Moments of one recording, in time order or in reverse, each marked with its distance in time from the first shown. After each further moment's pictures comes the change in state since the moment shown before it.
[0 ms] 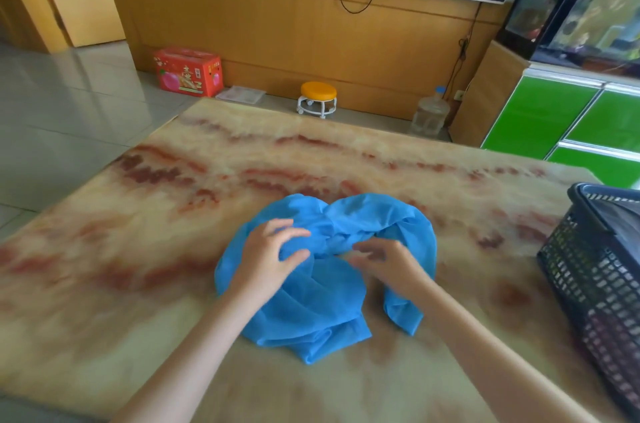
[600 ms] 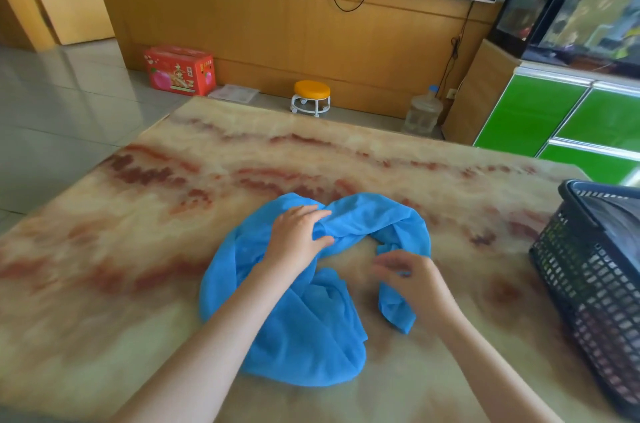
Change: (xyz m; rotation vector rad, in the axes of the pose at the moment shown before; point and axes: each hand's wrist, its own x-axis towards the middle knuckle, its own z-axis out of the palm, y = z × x) left_hand 0.047 0.026 0.034 0.235 -0.081 0.040; right_hand -0.046 0.008 -0.016 0.195 0.206 0.016
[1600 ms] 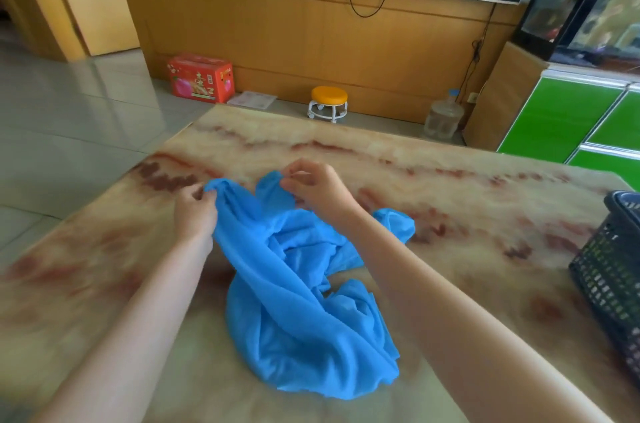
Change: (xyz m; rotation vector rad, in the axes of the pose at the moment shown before) left_hand 0.011 -0.124 -0.096 -0.805 0.598 -0.684; right_hand 0.090 -0.157 0.101 0.353 -0.345 -0.268
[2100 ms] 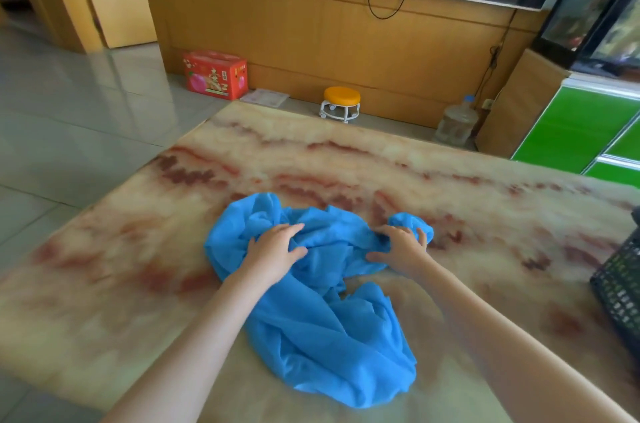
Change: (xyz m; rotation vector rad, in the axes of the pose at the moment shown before) left_hand -0.057 -0.038 0.024 0.870 -0.646 0.366; right_hand -0.034 0.112 -0.077 -0.966 0.041 0.382
